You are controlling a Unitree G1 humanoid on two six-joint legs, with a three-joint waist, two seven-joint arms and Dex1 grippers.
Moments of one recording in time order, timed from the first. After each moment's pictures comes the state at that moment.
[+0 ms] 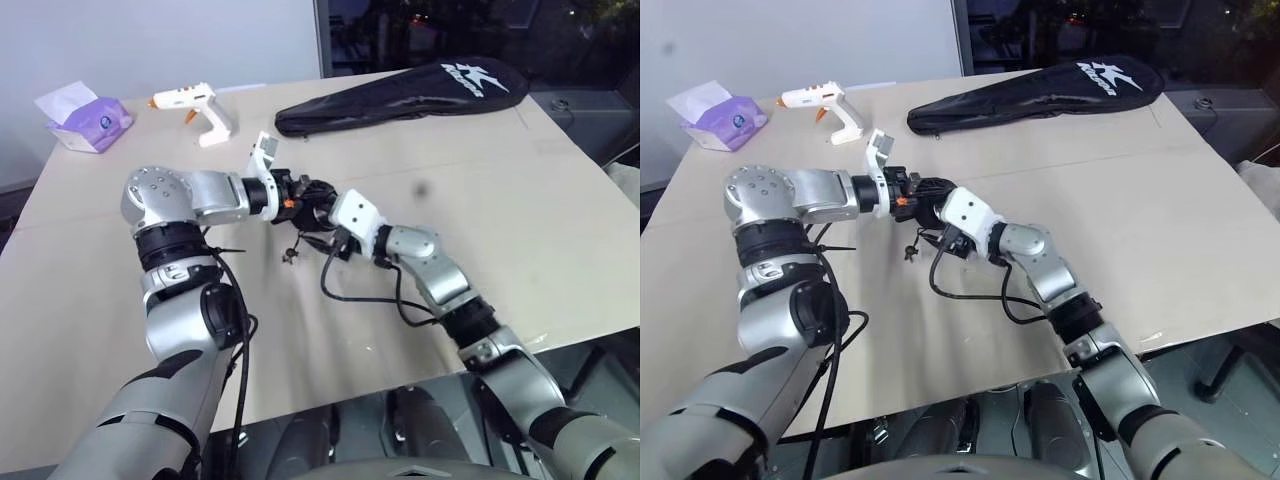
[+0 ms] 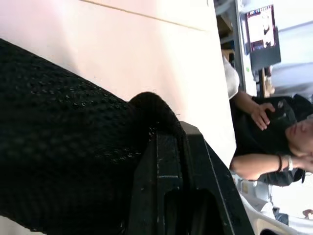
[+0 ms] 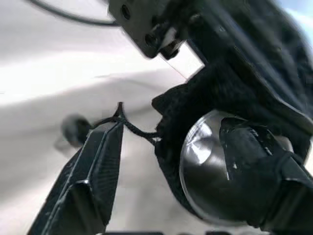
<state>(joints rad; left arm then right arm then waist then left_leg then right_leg) -1.06 0.33 0.62 0.51 -0.74 1.60 -0.17 -0.69 -0.05 0.32 0.28 -0.01 0.14 0.71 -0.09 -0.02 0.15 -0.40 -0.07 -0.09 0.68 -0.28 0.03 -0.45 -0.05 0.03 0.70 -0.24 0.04</state>
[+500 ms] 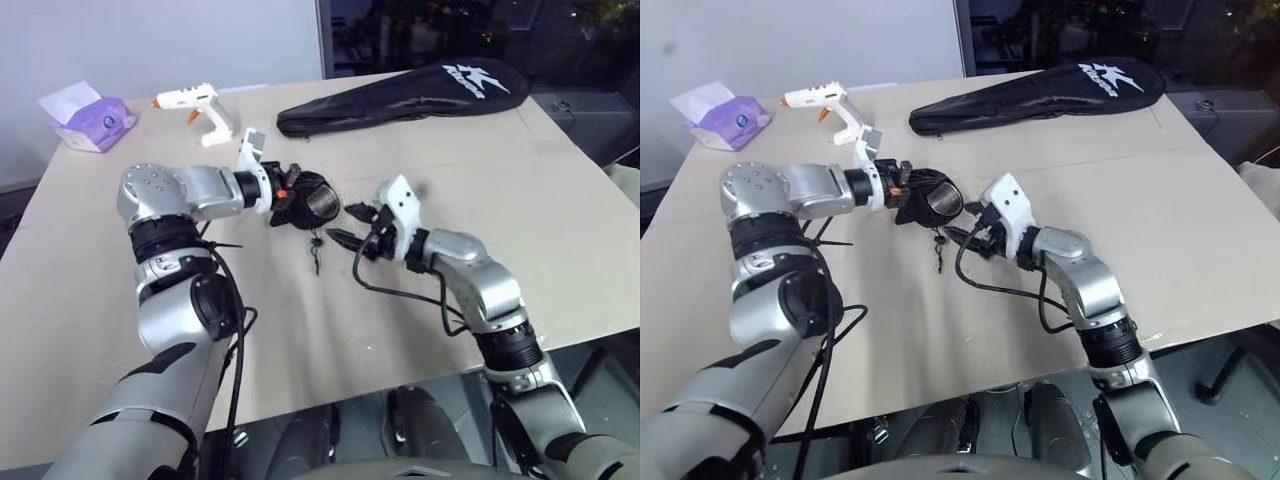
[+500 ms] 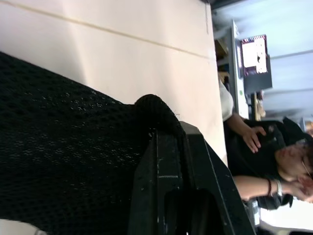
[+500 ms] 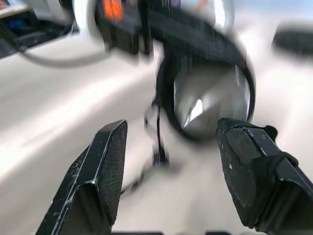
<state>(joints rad) -1.12 0.37 0.66 0.62 -0.69 1.52 -0.16 -0.54 -0.10 0.20 -0.08 0.22 0.67 0.65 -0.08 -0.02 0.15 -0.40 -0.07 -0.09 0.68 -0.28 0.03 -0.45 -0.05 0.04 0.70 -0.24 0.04</state>
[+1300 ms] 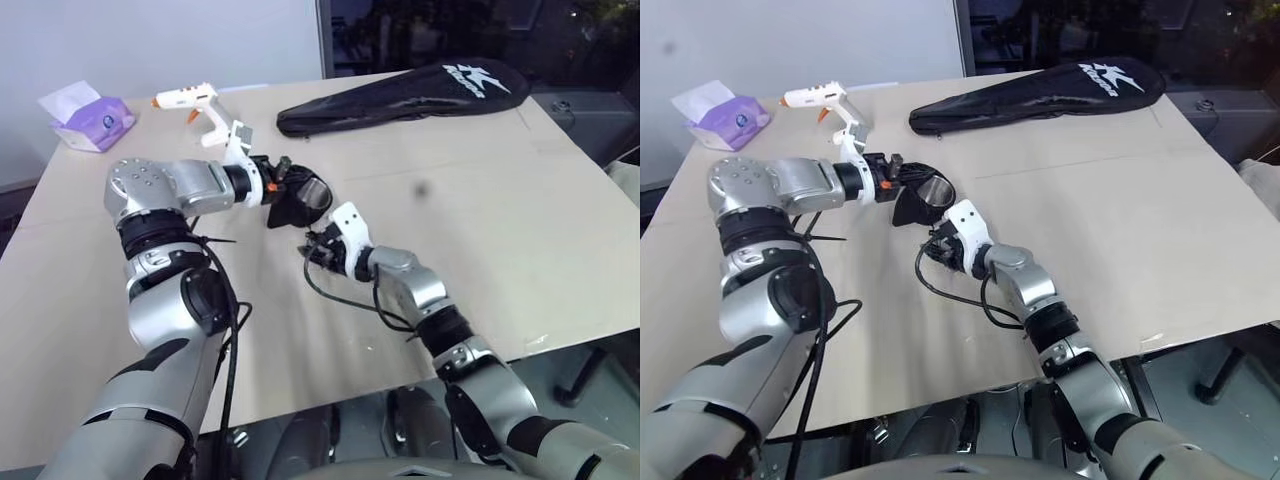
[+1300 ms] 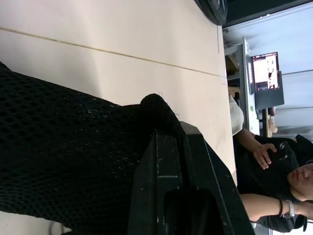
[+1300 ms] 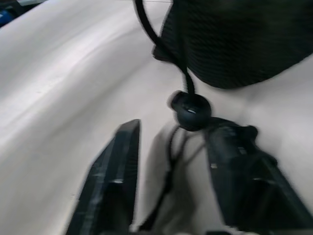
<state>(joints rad) -1.13 0.39 0.70 0.64 -0.67 1.50 -0.14 -0.70 0.13 0.25 0.53 0.12 0.34 0.54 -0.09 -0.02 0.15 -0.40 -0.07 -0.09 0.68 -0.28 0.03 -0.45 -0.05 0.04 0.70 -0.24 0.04</state>
